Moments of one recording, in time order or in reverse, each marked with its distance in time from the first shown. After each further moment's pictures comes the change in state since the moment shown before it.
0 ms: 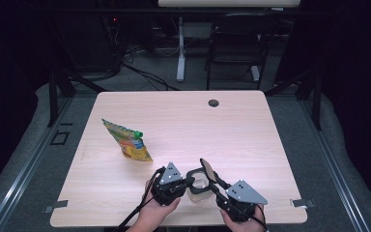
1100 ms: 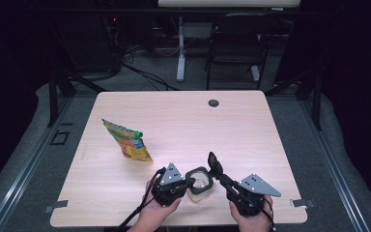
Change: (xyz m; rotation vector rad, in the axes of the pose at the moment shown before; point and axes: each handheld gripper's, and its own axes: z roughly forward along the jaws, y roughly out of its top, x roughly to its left) left arm -0.002 -0.001 0.001 -0.003 -0.005 0.003; right arm -0.024 0.001 -0.004 -0.004 0.000 0.162
